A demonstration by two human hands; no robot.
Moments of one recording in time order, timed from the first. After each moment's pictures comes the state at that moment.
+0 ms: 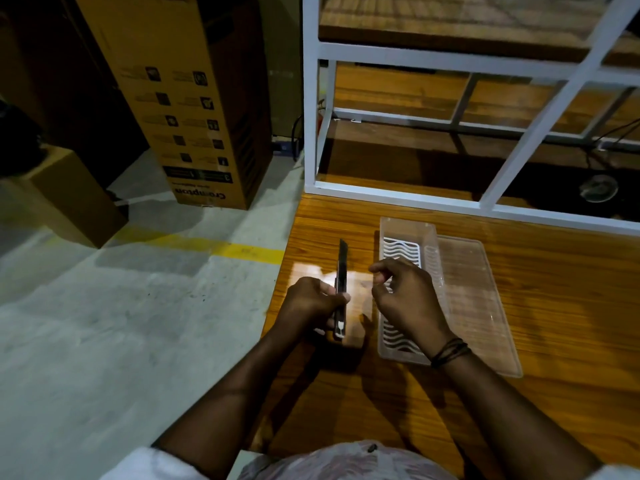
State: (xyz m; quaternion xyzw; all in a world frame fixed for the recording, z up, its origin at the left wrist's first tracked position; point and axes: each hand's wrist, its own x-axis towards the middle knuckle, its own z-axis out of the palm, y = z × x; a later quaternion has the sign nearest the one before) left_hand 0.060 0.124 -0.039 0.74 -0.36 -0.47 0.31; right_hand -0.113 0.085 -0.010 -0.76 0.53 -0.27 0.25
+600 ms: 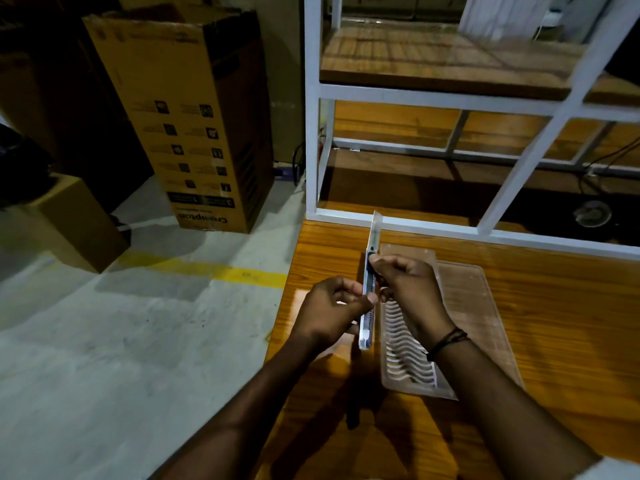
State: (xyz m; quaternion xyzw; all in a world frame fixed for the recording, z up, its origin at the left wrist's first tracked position) left_hand 0.045 0.122 -0.001 0.61 -0.41 -0.49 0.47; right_hand -0.091 0.054 0.025 -0.55 0.51 -0.40 0.52
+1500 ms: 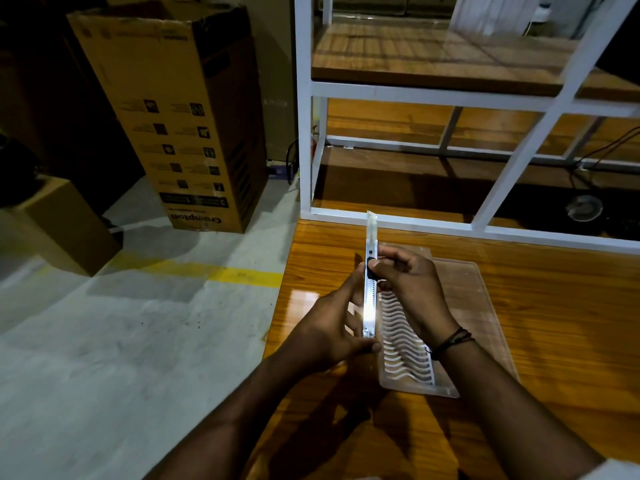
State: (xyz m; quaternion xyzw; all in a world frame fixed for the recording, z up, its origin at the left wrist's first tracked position) left_hand 0.052 0.134 -0.004 0.54 -0.67 -0.38 0.35; right_hand -0.100 0.045 0.017 -0.55 0.48 -0.43 0.53
